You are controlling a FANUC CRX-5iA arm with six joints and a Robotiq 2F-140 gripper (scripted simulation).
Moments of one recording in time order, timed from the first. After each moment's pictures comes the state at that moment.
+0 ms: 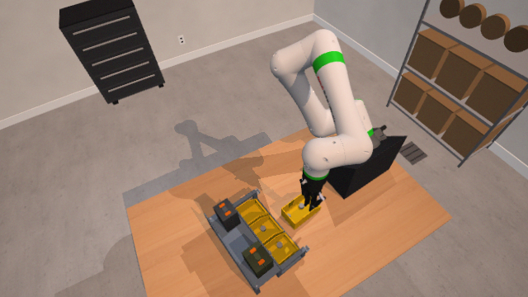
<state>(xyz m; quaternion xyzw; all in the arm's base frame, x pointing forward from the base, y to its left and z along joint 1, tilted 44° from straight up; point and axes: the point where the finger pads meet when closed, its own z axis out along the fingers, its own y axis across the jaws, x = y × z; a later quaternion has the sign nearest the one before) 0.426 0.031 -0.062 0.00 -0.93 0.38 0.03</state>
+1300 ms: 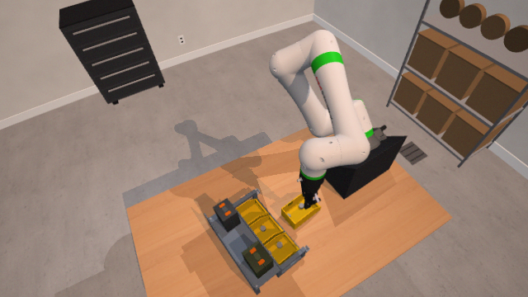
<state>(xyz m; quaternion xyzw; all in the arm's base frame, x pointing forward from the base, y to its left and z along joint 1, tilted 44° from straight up) 0.433 0.027 -0.059 -0.09 -0.92 0.38 0.00</state>
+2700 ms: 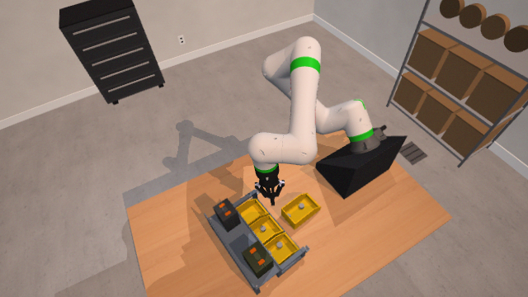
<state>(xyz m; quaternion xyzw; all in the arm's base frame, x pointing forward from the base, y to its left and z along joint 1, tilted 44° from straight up) 0.538 -0.072 0.006 -0.83 -0.43 0.20 -0.29</state>
